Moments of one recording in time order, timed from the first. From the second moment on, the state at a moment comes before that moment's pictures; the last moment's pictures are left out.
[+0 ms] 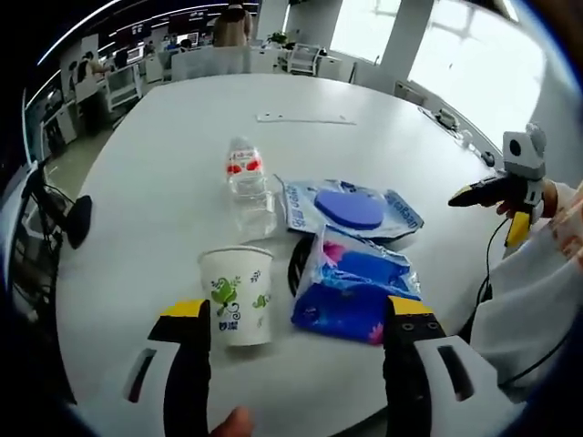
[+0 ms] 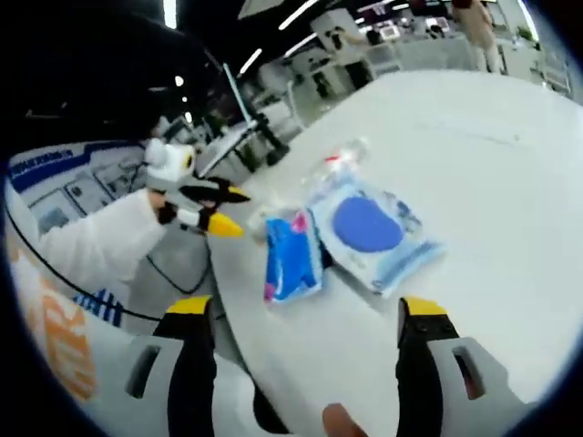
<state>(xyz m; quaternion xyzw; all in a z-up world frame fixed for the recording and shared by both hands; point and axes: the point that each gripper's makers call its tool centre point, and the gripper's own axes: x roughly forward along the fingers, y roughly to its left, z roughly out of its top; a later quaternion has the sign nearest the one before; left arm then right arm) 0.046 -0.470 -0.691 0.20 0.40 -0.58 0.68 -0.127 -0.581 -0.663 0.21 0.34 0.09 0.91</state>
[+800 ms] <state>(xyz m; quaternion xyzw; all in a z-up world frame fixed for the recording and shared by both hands) 0.056 -0.496 -0.692 0.20 0.39 -0.58 0.68 -0.135 -0.588 -0.677 0.21 0.37 0.09 0.90</state>
